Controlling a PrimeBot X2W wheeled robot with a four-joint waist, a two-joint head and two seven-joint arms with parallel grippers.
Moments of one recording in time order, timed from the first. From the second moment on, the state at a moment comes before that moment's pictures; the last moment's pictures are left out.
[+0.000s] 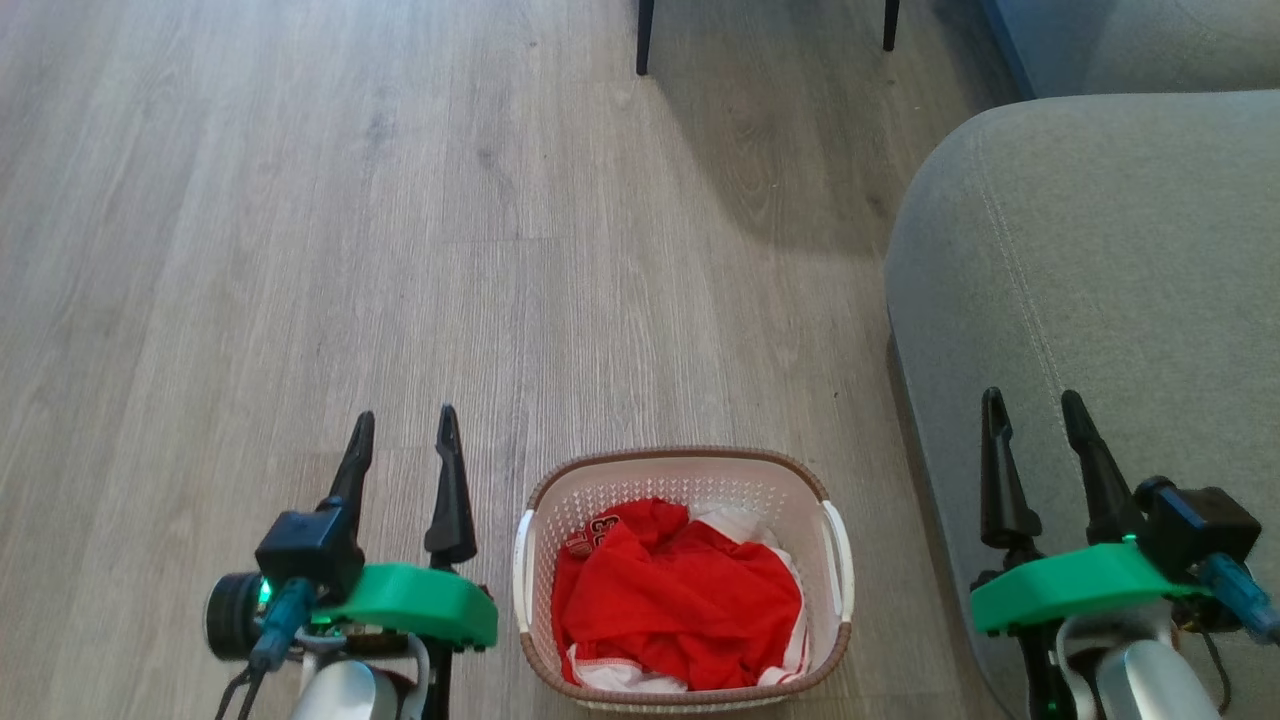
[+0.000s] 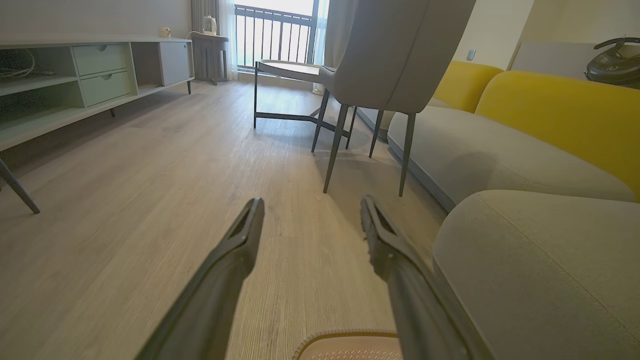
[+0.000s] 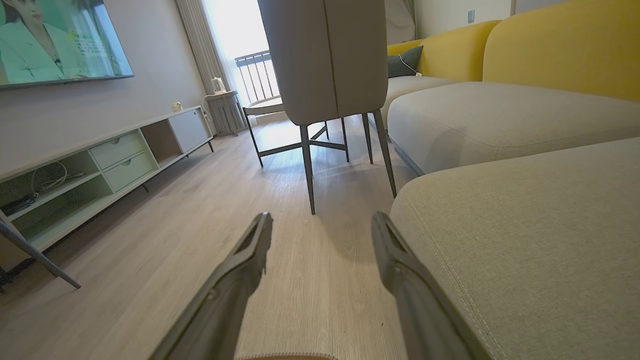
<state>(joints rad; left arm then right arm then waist) -0.01 0.06 -0.29 0.07 -0.27 0.16 -0.26 0.01 -0.05 0.06 0.04 0.32 0.12 -0.25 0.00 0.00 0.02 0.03</state>
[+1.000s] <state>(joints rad) 0.06 0.06 -0.28 0.18 -0.39 0.13 -0.24 0.05 -0.05 0.06 0.13 0.40 0.12 -0.23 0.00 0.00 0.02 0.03</state>
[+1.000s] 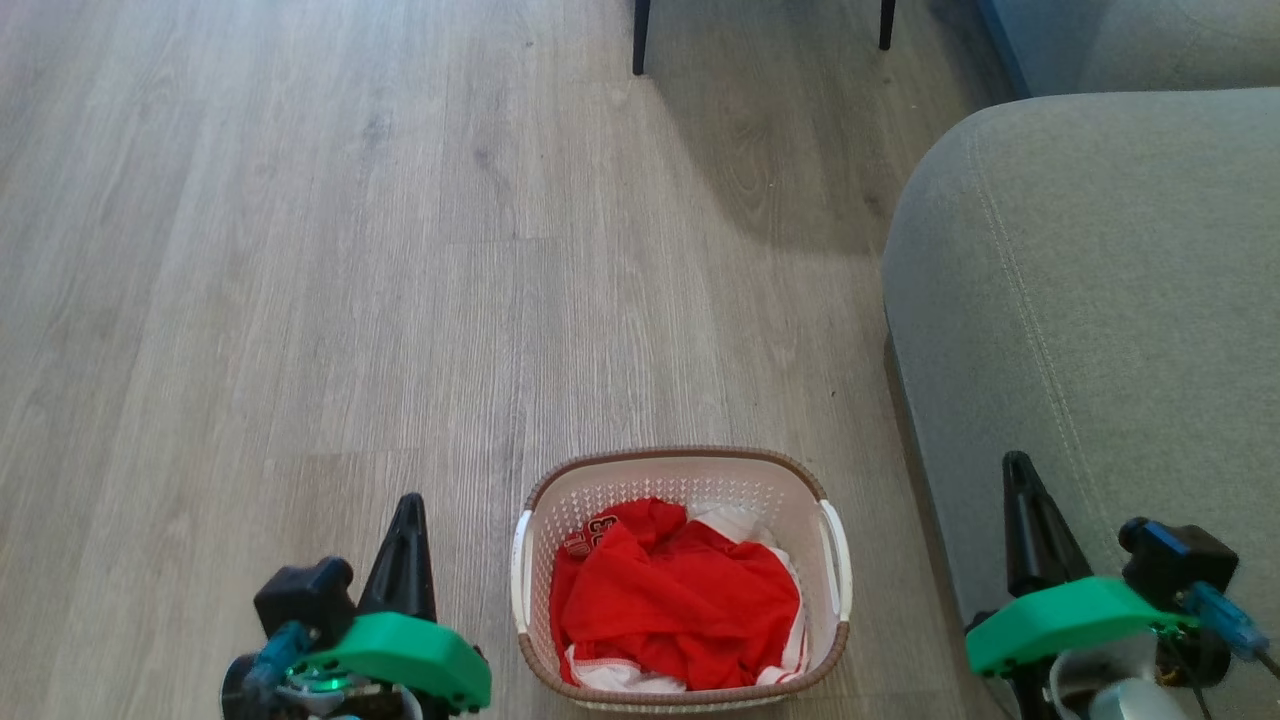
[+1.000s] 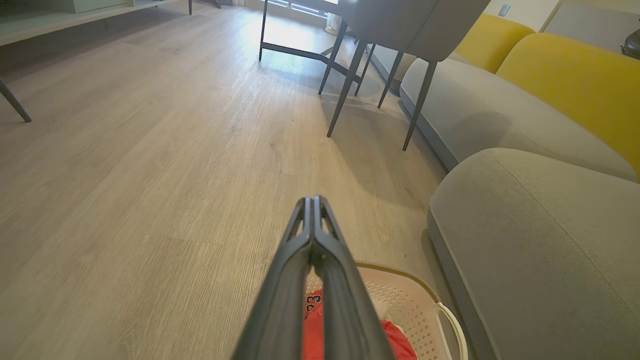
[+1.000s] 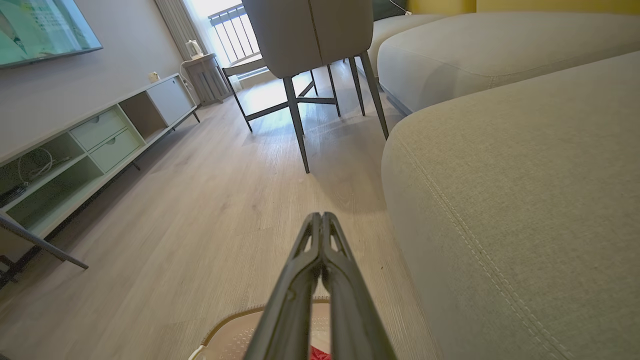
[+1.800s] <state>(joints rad) 0.04 0.06 -0.24 0.20 -0.65 0.08 -0.19 0.04 -0.05 0.04 0.16 0.66 0.12 -0.17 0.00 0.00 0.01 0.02</state>
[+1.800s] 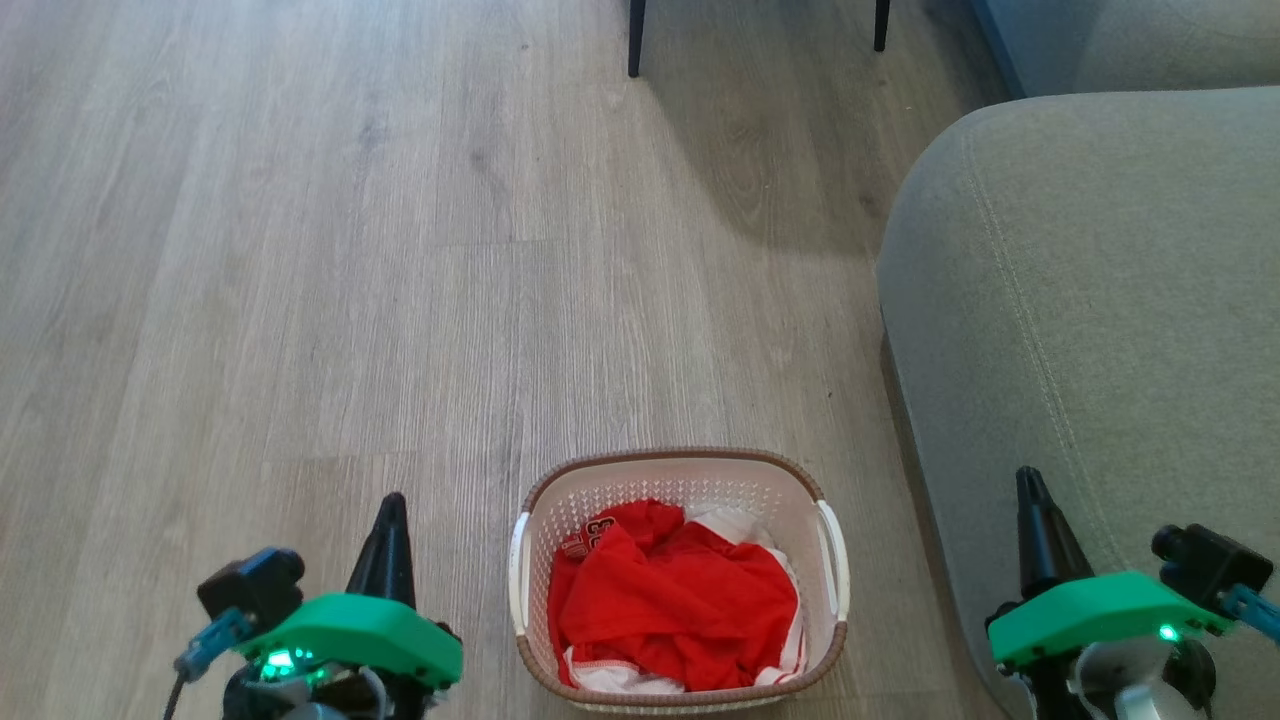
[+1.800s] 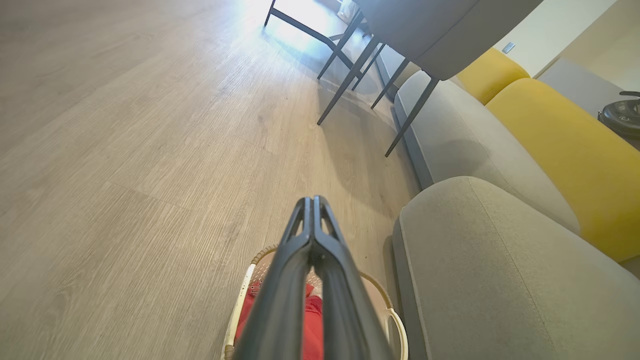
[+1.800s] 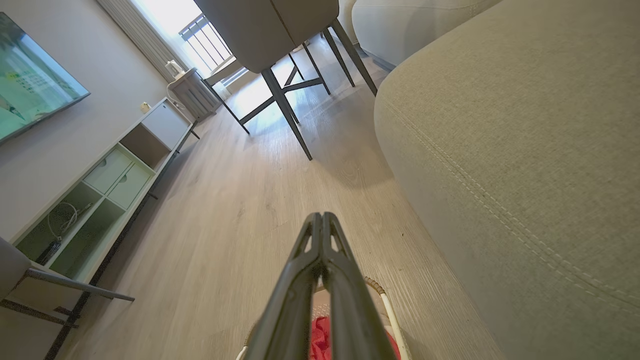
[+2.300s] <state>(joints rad) 0.03 0.06 -0.20 0.21 -0.82 0.04 -0.15 0.02 -0.05 0.03 0.18 0.81 0.12 -0.14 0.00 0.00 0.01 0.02</state>
